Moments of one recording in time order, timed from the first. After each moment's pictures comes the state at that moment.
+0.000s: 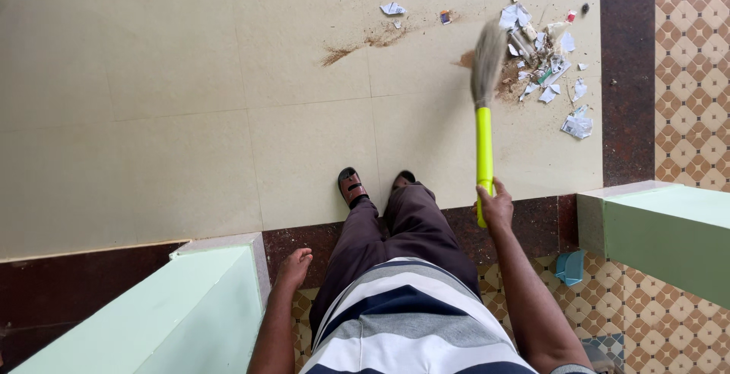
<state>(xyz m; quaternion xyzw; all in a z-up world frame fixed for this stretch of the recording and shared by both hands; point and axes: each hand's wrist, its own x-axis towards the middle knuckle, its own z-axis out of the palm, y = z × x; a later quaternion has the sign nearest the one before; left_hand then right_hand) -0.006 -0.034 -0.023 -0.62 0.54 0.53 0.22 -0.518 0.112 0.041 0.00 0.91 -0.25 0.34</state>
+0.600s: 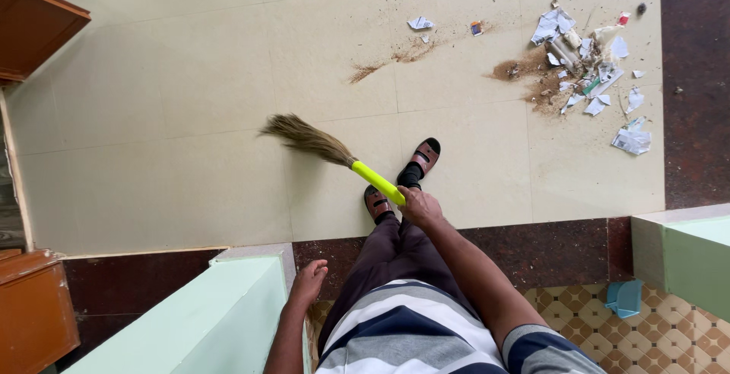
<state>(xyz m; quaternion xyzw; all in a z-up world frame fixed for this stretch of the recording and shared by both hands) -0.045 -0.063 0.006 -0.65 0.52 0.52 0.20 -0.428 -0.062 0.009 -0.44 0.78 0.05 0.45</state>
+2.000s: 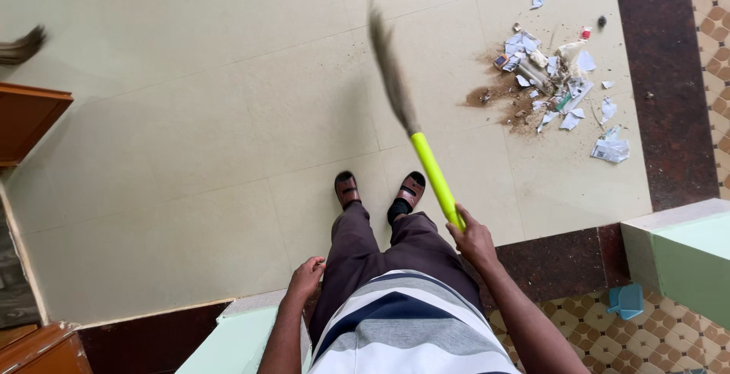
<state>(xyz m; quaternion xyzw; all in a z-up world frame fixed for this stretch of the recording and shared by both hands) -0.213 -0.242 0.016 -0.60 0.59 0.50 0.20 -0.623 -0.052 0.064 -0.19 0.87 -0.11 0.43</state>
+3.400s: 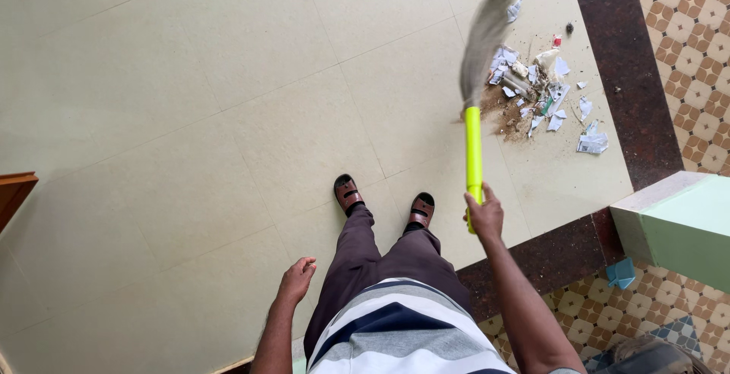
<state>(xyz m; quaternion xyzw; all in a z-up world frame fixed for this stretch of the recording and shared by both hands) -0.208 -0.526 -0.011 -0.54 0.63 0.50 0.26 -0.640 -0.273 0.044 0.07 0.91 -0.28 0.29</state>
